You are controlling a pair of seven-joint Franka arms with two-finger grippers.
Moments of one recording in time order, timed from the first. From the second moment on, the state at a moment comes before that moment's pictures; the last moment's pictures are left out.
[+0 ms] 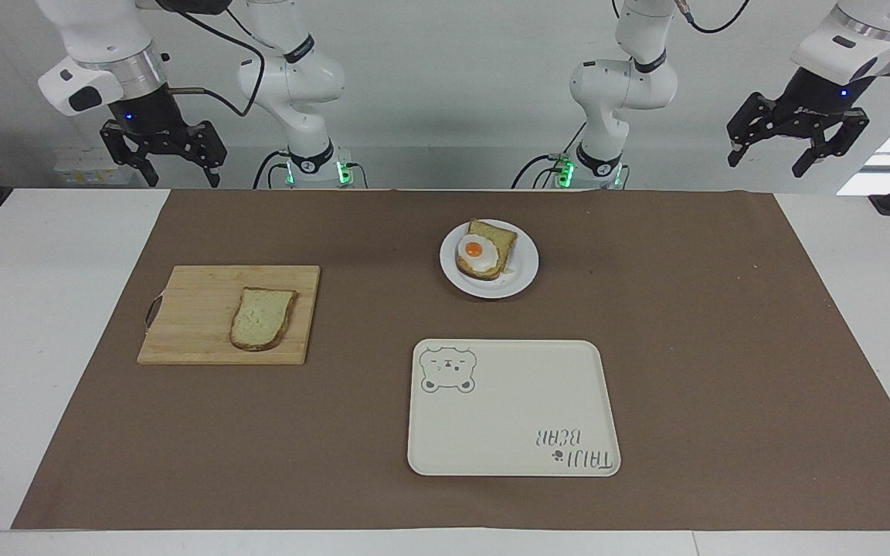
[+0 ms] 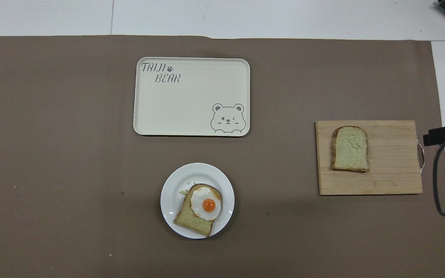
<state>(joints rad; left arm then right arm) -0.17 0.00 0.16 -1.34 -0.05 1.37 0.22 0.05 -0.10 -0.10 -1.61 -0.03 1.54 -0.04</state>
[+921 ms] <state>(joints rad) -0.17 0.00 0.16 -1.36 -0.05 1.37 0.18 0.05 -0.10 -0.10 -1.65 -0.03 1.59 -0.04</state>
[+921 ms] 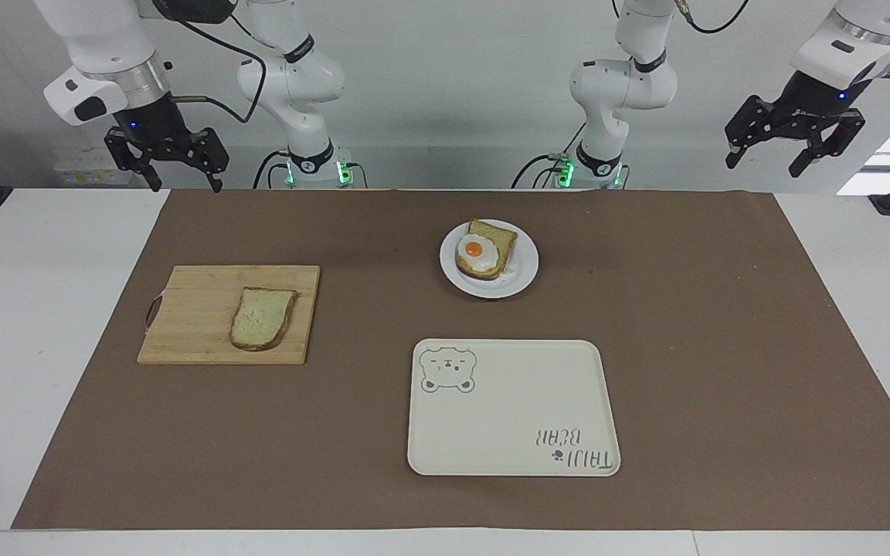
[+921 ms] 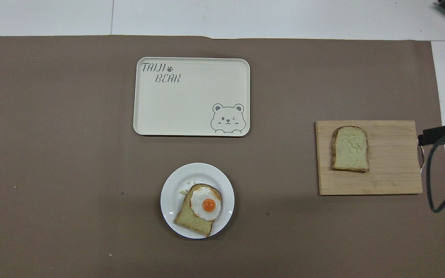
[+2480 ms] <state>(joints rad) -0.17 -0.01 0.15 -1.37 -0.05 1.36 0.18 -0.04 0.15 -0.10 -1.82 0.03 2.02 -0.17</state>
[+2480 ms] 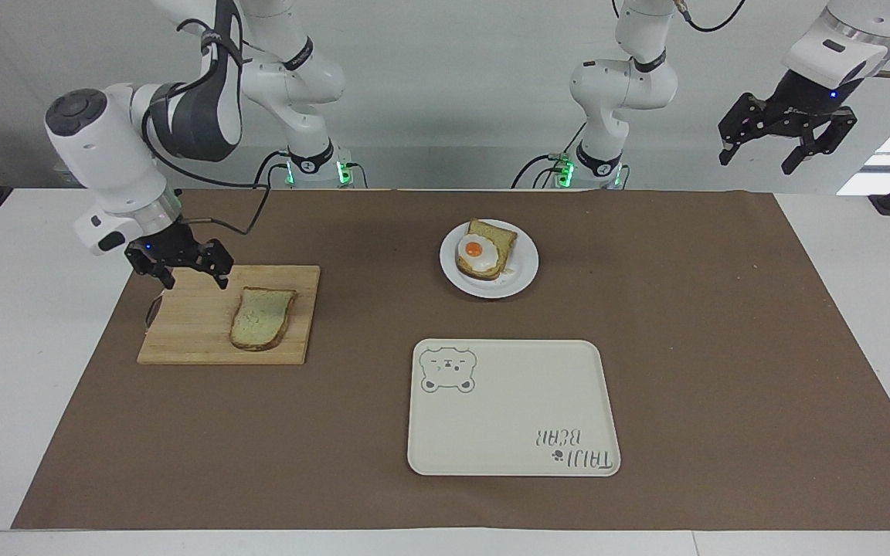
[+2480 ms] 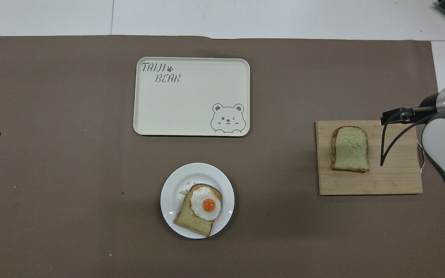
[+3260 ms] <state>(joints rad) -0.17 -0.01 0.15 -1.37 -0.05 1.36 0.18 -0.05 0.26 -0.10 -1.94 0.13 2.14 -0.18</state>
